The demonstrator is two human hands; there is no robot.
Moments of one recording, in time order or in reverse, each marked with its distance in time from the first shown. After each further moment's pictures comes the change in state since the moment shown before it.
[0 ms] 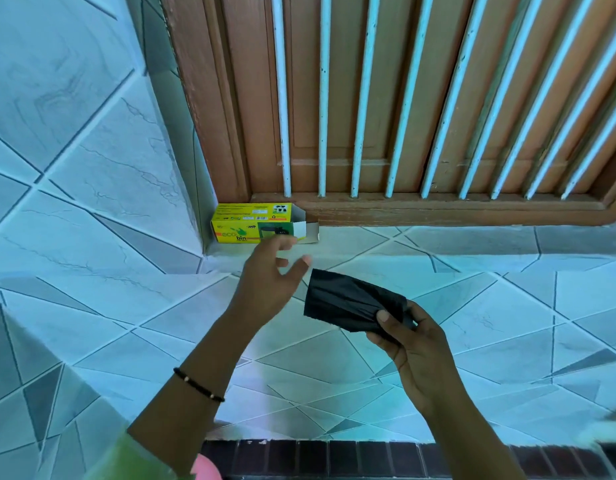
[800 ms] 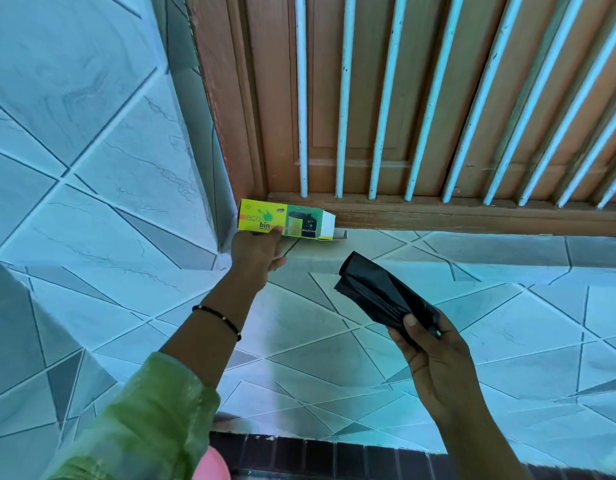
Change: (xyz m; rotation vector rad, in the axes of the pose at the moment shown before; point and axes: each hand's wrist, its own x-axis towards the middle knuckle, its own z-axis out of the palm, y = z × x) left_hand 0.063 -0.020 -0.009 -0.575 0.269 -0.543; right_hand 0.008 0.002 -0.006 0.187 0.003 -0.023
